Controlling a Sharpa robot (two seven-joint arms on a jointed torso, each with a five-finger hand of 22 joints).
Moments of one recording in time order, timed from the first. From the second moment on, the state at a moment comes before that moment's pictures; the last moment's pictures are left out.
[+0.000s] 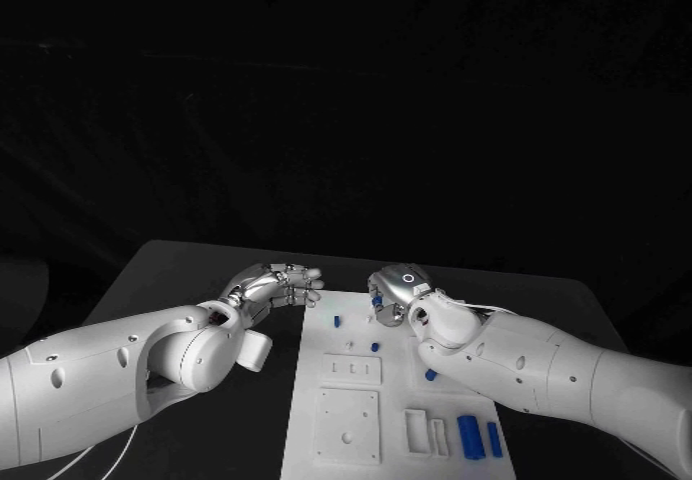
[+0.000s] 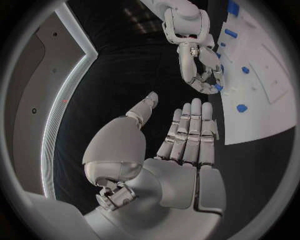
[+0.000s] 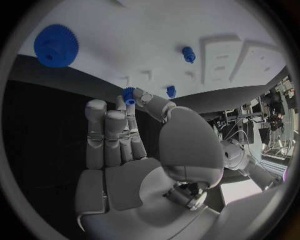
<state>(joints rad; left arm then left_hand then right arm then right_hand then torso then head) 1.33 -0.83 -0.14 1.52 -0.03 -0.28 0.30 1.02 -0.05 0.40 -0.27 0.05 0.71 0.19 0.34 0.51 0.99 0.16 0.17 0.08 0.86 0.14 0.47 0.52 0.07 0.73 0.04 0.36 1.31 1.24 -0.38 -0.14 0.99 -1.83 -0.53 -0.27 1.17 -0.19 0.84 -0.20 0.05 1.02 0.10 0.42 0.49 1.28 0.05 0.14 0.13 1.33 -0.05 1.17 0.74 0.19 1.30 -0.04 0.82 1.31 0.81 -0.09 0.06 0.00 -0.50</state>
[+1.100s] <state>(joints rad) 1.35 -0.83 -0.14 1.52 -0.04 -0.28 0.29 1.02 -0.06 0.40 -0.27 0.05 0.71 0.19 0.34 0.51 0.99 0.16 0.16 0.08 0.86 0.14 0.46 0.52 0.06 0.73 0.04 0.36 1.31 1.25 -0.35 -0.14 0.94 -1.85 -0.51 -0.29 1.16 -0.20 0.84 -0.20 0.05 1.02 0.10 0.41 0.49 1.28 0.04 0.13 0.16 1.33 -0.05 1.17 0.74 0.19 1.30 -0.04 0.82 1.31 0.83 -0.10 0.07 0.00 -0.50</state>
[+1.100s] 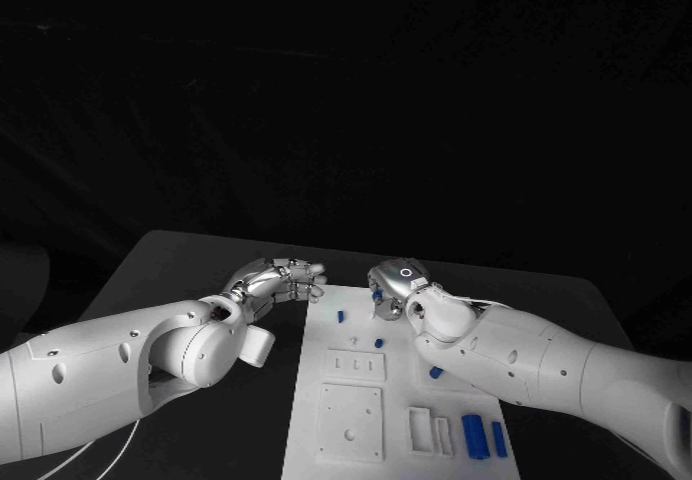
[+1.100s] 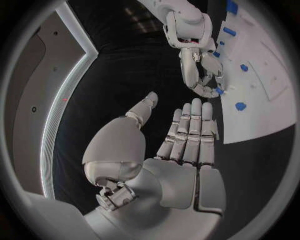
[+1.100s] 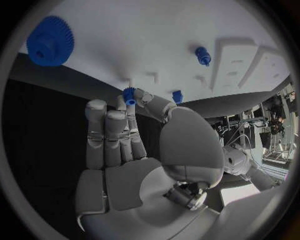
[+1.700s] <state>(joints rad) 1.35 -0.83 -0.14 1.52 -0.04 -0.28 0.29 1.02 -0.05 0.40 -0.27 0.05 0.71 0.19 0.34 0.51 0.99 0.16 0.16 0.08 0.86 0.14 0.46 0.52 0.06 0.73 0.04 0.36 1.31 1.25 -0.37 -0.14 0.96 -1.85 -0.49 -0.29 1.16 -0.21 0.84 -0.20 0.05 1.02 0.11 0.41 0.49 1.30 0.04 0.13 0.16 1.33 -0.06 1.17 0.74 0.19 1.30 -0.04 0.83 1.31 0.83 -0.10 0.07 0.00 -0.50</state>
